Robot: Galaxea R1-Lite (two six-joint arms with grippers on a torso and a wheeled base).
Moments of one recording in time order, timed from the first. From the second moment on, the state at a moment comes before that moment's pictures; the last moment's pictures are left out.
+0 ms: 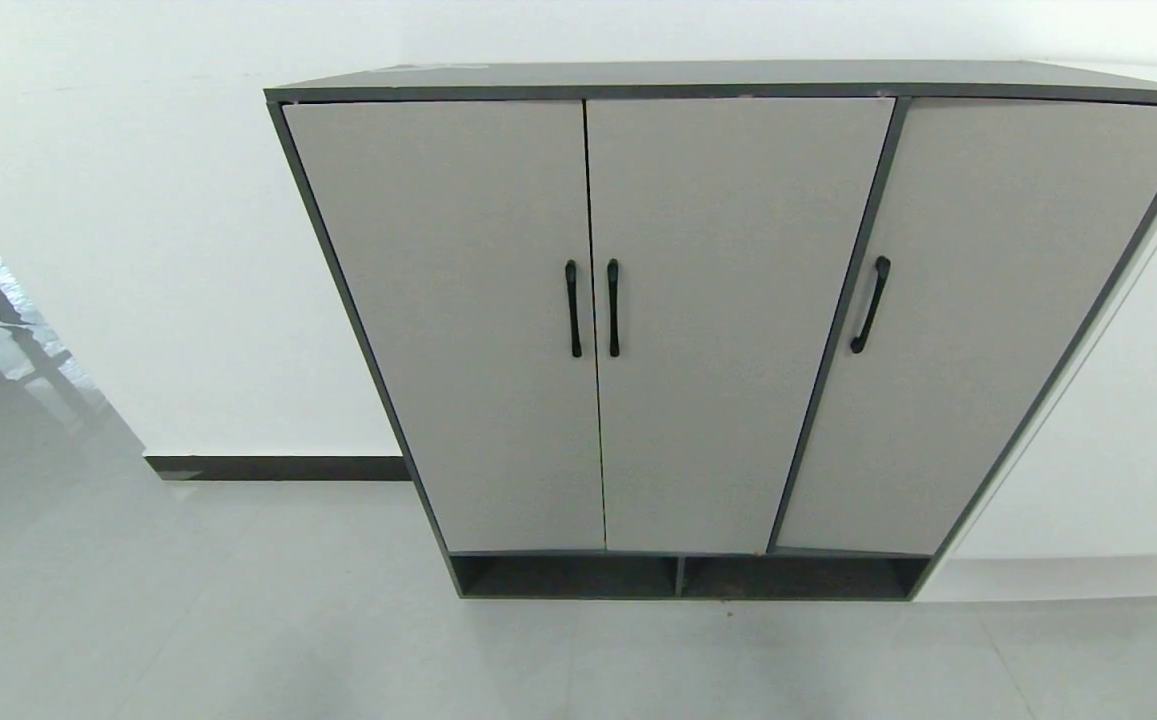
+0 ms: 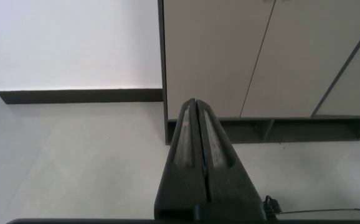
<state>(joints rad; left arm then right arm) 0.00 0.00 0.00 0.00 -0.02 0.00 0.05 0.15 0.00 -0.05 0.20 -0.01</state>
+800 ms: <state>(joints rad) 0.00 0.00 0.00 0.00 -0.02 0.00 -0.01 0.03 0.00 -0.04 0.13 -0.06</state>
